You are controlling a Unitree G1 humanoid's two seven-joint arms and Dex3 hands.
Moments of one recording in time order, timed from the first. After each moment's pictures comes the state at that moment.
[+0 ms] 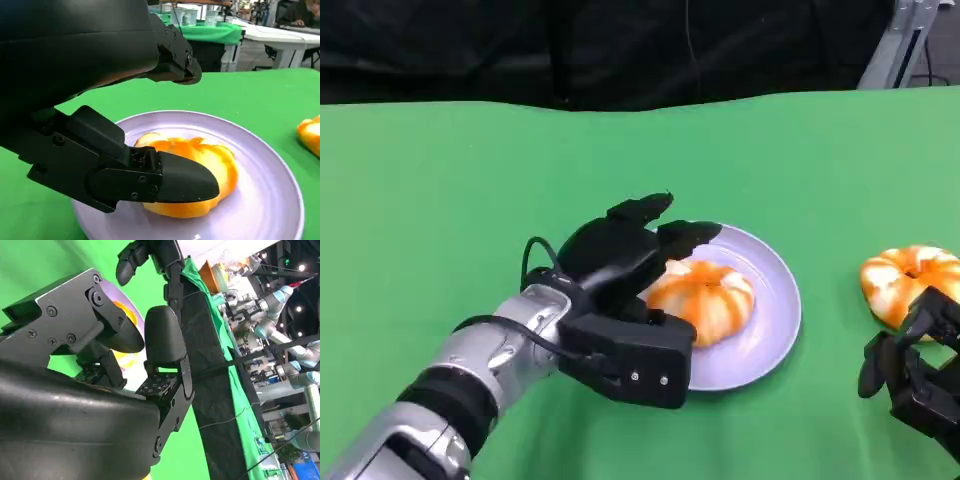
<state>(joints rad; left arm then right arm) -0.74 0.11 -0.59 0.95 0.73 -0.48 0.27 0.04 0.01 -0.23 0.19 0.47 -0.09 0.45</state>
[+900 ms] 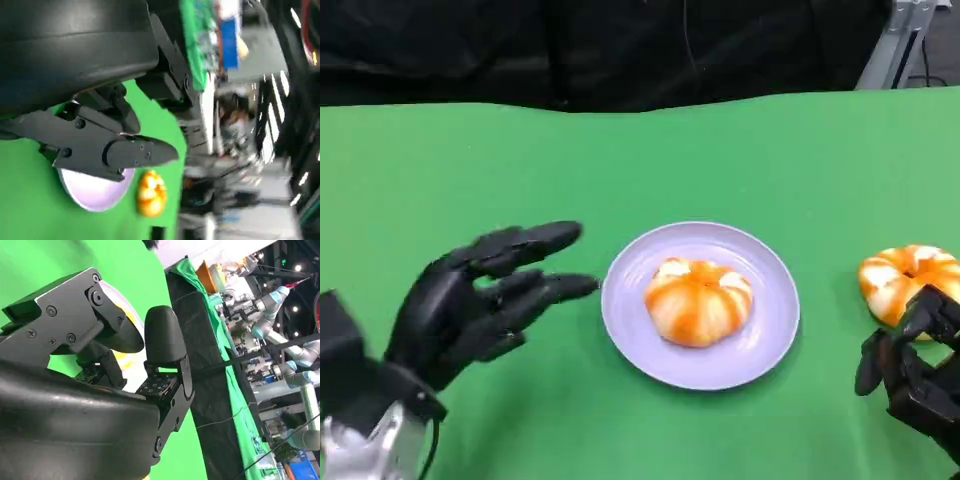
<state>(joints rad) -0.19 0.14 0.01 0.43 -0.58 -0.29 -0.59 0.04 0.02 -0.23 0.18 0.47 -0.09 0.44</state>
